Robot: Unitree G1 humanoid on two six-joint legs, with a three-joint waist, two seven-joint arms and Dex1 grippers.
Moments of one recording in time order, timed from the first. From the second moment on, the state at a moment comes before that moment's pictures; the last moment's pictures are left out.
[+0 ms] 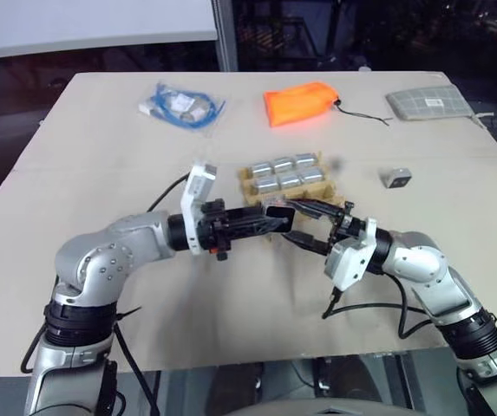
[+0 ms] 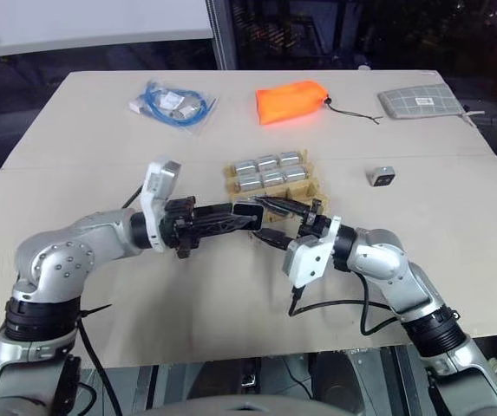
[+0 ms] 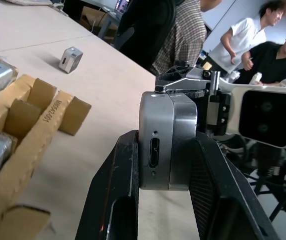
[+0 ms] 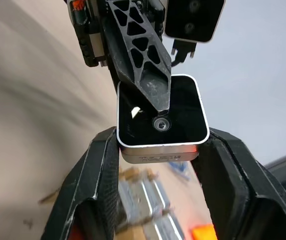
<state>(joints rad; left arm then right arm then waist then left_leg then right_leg) -0.43 0.63 0.06 -0.30 -0.97 0.96 -0.88 -0.33 -0.51 0.30 -0.19 -0.16 -0.51 0.61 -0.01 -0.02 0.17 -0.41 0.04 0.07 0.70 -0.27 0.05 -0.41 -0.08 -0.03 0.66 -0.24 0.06</state>
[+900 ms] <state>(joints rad) -0.81 0.45 -0.25 0.28 -0.26 0.36 -1.05 -0.08 -0.87 -0.32 -0.56 0.63 0.58 0.74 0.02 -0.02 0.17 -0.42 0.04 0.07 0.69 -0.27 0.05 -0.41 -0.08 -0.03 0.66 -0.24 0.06</state>
